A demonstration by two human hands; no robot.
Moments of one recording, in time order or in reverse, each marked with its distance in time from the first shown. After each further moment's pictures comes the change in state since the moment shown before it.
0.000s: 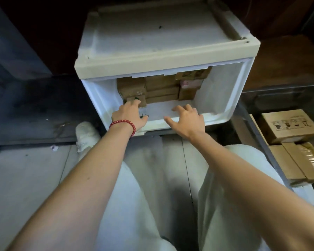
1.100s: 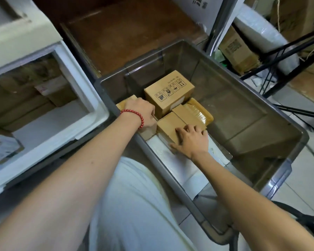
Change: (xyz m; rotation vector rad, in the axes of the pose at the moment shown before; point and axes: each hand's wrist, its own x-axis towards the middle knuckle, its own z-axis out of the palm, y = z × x) left_hand 0.017 0.371 0.113 0.501 -0.297 0.910; right_hand -0.139 0.331 -0.005 -0.265 -0.073 0.579
